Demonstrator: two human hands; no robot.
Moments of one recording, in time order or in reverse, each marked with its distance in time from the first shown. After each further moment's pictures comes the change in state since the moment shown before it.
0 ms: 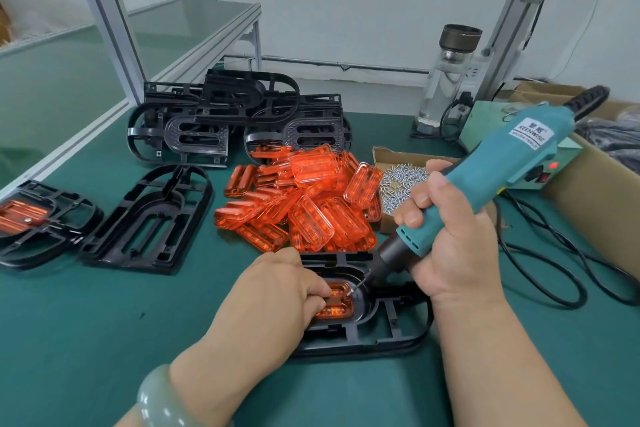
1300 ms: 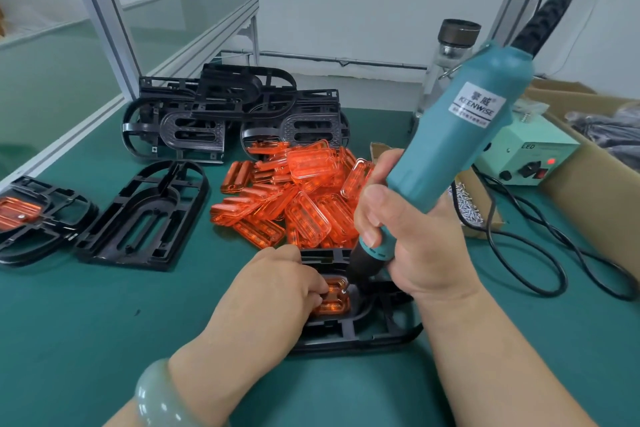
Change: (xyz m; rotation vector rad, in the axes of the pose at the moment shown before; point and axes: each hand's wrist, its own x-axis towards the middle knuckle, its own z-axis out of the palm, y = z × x) left_hand 0.003 0.002 0.001 0.064 -0.025 0.023; right_hand -0.009 0.000 0.025 -0.145 -0.420 0.020
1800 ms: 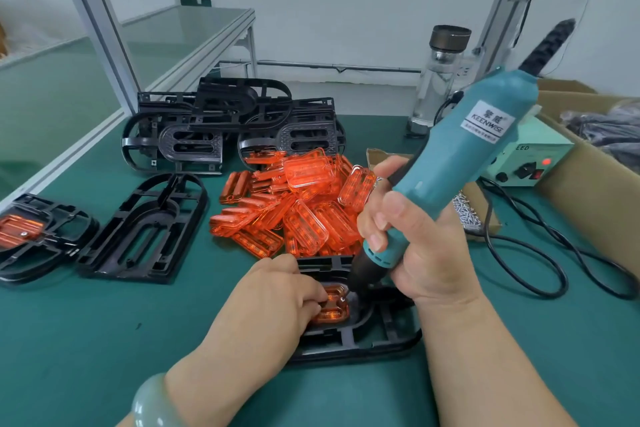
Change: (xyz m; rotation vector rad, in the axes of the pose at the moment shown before) left_hand -0.003 0.002 -0.002 -0.051 0.007 -0.003; right_hand -0.002 0.001 -0.009 0.110 0.009 -0.025
